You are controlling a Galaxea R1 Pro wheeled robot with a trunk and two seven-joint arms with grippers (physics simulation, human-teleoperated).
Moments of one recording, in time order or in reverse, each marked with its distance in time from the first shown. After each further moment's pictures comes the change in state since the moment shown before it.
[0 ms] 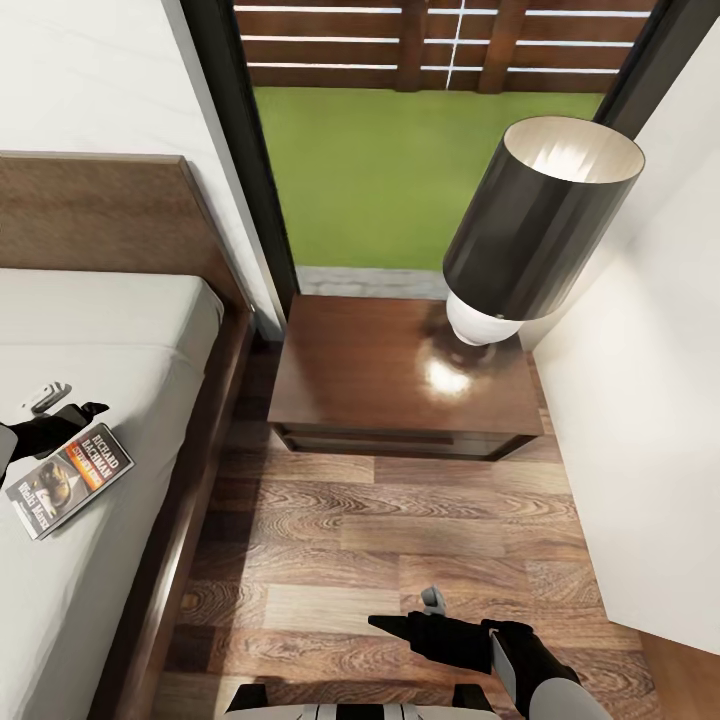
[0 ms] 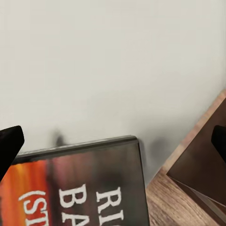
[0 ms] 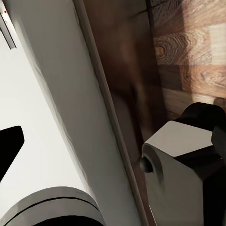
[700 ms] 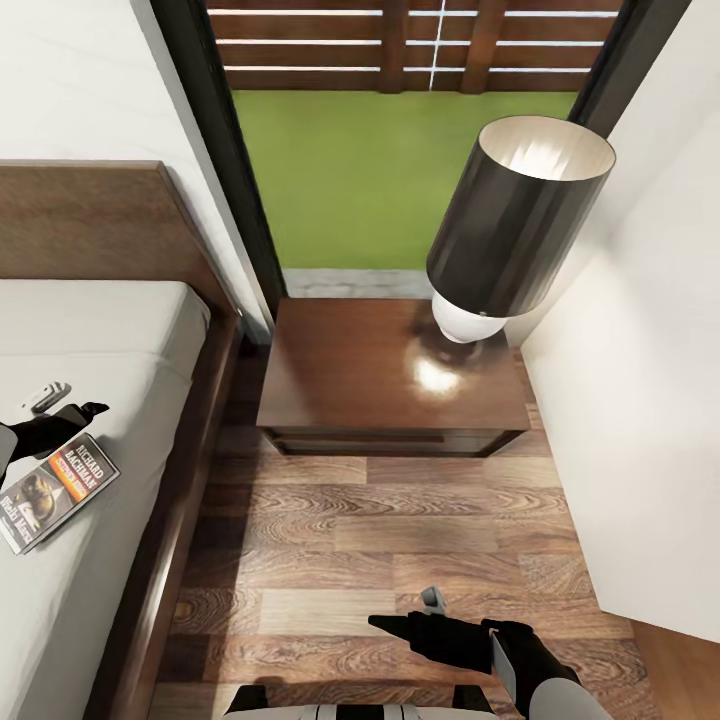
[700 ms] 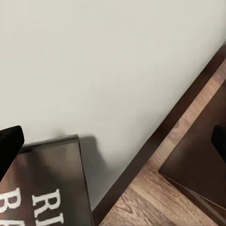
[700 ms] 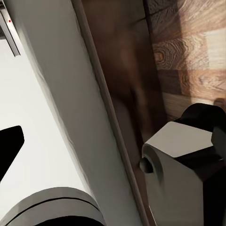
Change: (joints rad) left arm 0.000 0.000 0.000 0.000 0.000 0.000 0.000; right arm 0.000 0.000 0.000 0.000 0.000 0.000 0.000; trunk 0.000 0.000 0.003
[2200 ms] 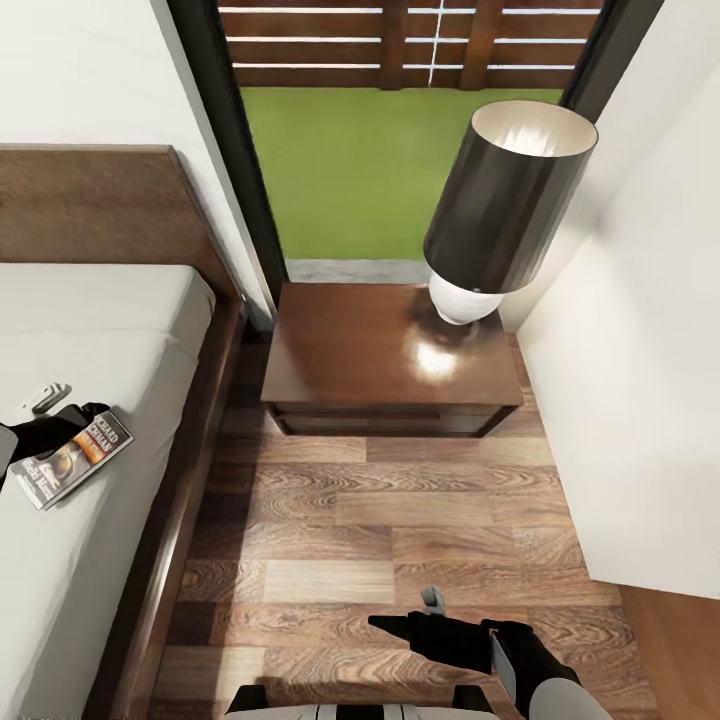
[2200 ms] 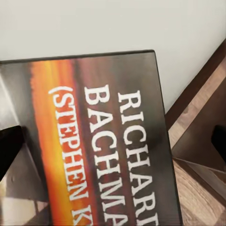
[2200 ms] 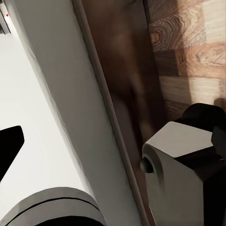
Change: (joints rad) left arm 0.001 0.000 0.001 0.006 0.010 -0.003 -0.001; right arm 0.000 0.000 0.000 0.000 0.000 0.000 0.000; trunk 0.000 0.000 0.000
